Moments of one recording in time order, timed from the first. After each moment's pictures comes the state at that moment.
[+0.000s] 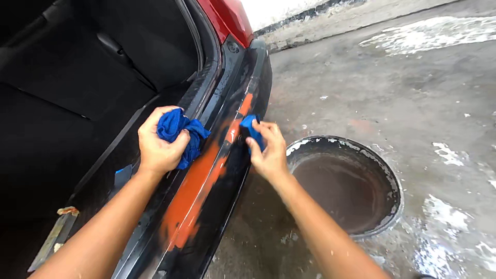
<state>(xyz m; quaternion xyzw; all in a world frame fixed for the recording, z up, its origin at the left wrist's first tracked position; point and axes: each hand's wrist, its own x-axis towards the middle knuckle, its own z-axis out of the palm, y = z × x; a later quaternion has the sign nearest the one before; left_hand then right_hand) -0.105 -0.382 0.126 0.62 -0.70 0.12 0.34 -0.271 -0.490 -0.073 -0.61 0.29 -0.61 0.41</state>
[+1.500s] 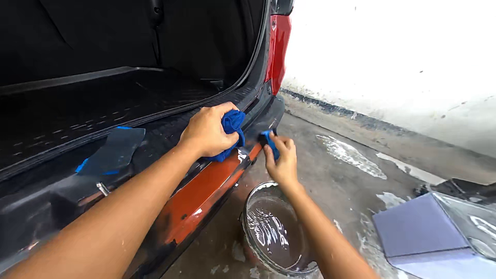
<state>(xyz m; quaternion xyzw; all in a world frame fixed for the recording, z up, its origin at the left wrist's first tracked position) -0.108 -0.390 0.132 0.73 -0.60 0.06 0.31 -0.295 -0.554 -0.013 -0.82 0.28 -0.47 0.16</state>
